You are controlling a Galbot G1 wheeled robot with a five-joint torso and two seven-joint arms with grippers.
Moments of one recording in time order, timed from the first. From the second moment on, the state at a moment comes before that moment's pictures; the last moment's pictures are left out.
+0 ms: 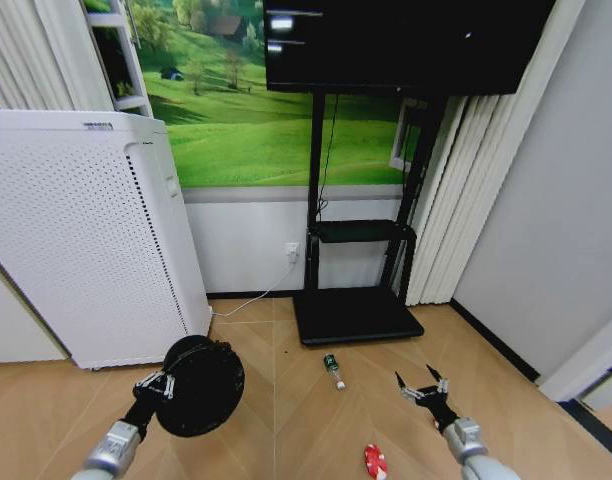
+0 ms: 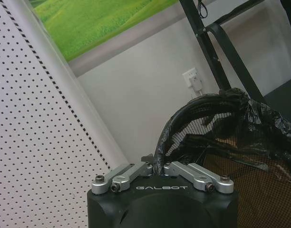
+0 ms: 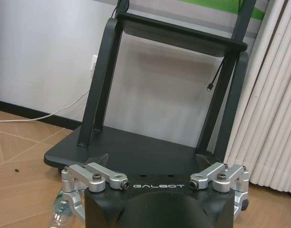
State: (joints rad) left arm 1.72 -1.16 -0.81 -2.09 0.02 0.02 0.13; right arm -1.47 1.10 0.64 1.55 0.24 0.25 -0.15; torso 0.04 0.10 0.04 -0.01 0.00
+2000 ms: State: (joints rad) left arm 1.76 -1.17 -0.77 -1.99 0.05 0.07 0.10; right arm -0.79 1.10 -0.28 0.96 0.46 0.16 0.01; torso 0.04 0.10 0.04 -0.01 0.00
